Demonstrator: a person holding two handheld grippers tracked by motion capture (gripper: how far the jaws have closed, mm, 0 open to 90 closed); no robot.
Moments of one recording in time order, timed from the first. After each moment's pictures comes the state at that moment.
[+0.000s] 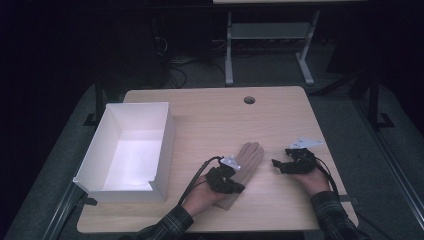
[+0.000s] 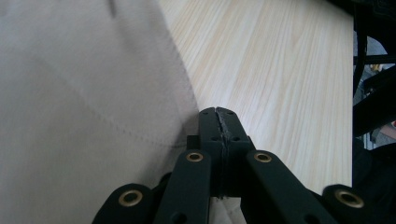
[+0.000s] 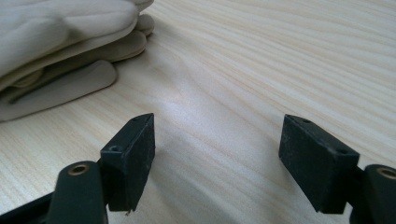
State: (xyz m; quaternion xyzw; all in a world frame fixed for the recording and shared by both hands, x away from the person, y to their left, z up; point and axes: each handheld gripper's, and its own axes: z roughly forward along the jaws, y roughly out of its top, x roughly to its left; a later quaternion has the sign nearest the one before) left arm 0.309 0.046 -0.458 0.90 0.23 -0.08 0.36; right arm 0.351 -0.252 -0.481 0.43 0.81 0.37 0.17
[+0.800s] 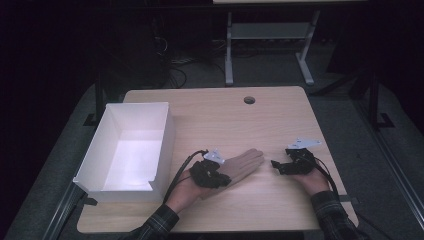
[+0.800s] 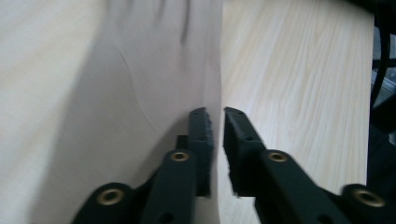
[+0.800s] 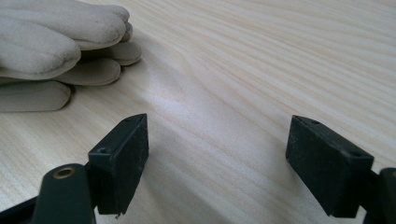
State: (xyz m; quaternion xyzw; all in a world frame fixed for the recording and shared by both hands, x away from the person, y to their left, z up) left arm 0.320 0.080 -0.430 0.90 0.24 -0.02 0.37; right arm 0.351 -0.250 -0.482 0.43 0.81 0.36 0.17
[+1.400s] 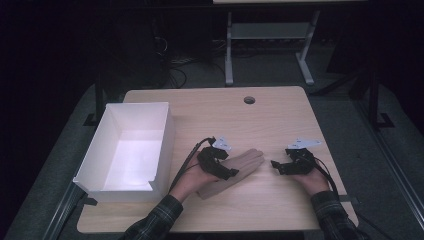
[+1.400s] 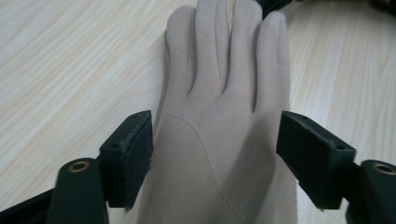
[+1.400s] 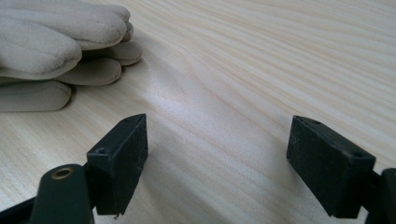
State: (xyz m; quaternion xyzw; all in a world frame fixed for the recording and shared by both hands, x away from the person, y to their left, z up) left arm 0.353 0.060 -0.438 0.91 0.22 0.03 0.36; right arm 0.351 -0.249 -0.482 0.43 0.81 0.36 0.17
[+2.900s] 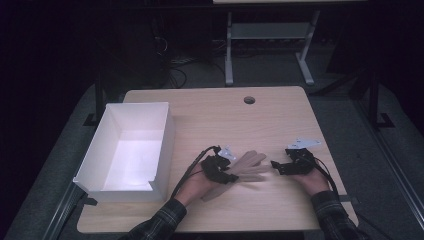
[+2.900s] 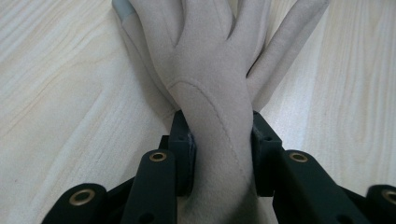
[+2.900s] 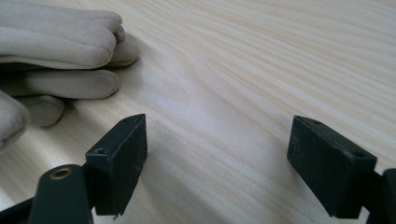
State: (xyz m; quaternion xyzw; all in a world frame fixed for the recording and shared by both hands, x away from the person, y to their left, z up) left arm 0.343 0.052 -0.454 0.92 0.20 -0.01 0.33; right arm 0.351 -0.249 -0.482 0.43 0.81 0.36 0.16
